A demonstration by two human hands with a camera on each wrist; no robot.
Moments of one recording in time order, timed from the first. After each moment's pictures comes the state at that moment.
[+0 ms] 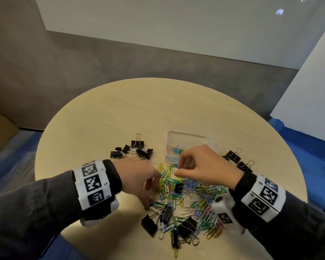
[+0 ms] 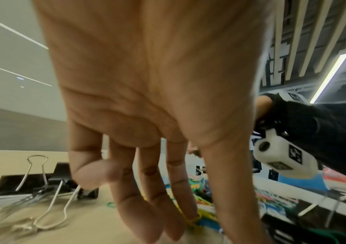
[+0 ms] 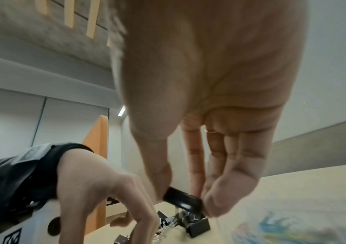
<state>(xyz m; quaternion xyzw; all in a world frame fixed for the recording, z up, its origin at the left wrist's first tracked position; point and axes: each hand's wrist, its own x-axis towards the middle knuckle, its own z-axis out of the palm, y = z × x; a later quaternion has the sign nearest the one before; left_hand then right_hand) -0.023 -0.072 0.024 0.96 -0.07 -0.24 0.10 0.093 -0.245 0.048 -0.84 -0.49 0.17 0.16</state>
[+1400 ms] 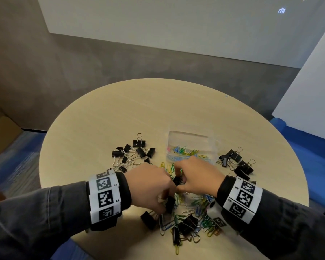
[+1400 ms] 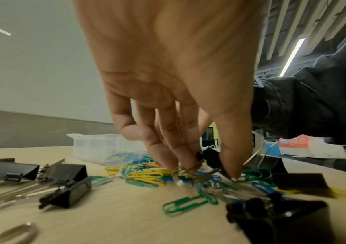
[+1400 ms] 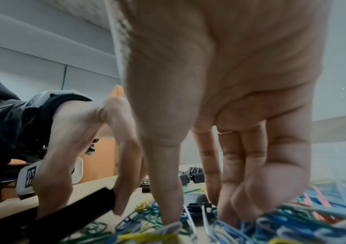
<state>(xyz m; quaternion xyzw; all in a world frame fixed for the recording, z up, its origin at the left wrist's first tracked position) -0.033 -0.104 0.022 0.98 -0.16 -0.11 0.03 0.082 -0.232 0.015 -0.85 -0.51 0.12 0.01</state>
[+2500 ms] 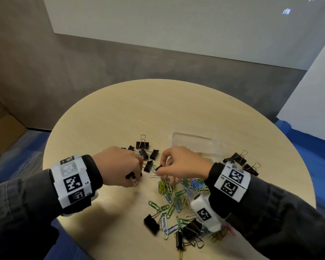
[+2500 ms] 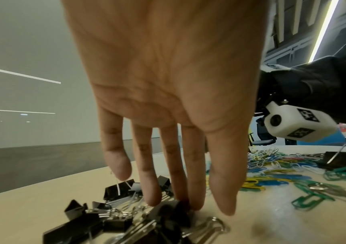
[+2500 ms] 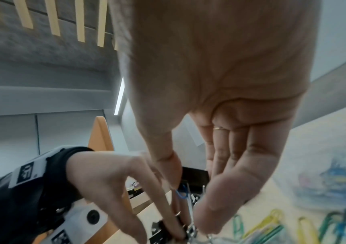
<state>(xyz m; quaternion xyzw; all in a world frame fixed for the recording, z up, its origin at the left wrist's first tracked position) -0.044 -0.027 0.030 0.98 -0.08 -0.16 -0.06 0.077 -0.188 0.035 -0.81 -0.42 0.34 0.23</state>
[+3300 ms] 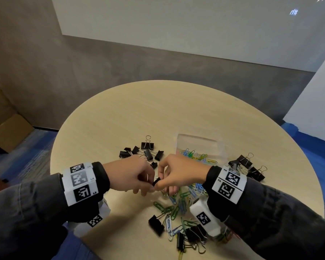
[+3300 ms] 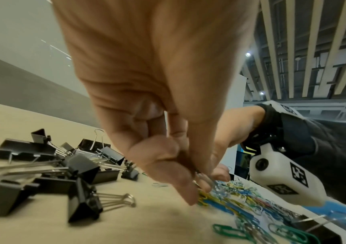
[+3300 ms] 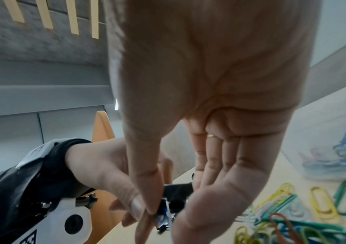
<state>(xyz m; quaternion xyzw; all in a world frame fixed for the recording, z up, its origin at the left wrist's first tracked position) -0.048 -0.041 0.022 0.93 0.01 -0.17 0.32 0.066 -0.179 0.031 -0.78 -0.45 0.41 0.18</state>
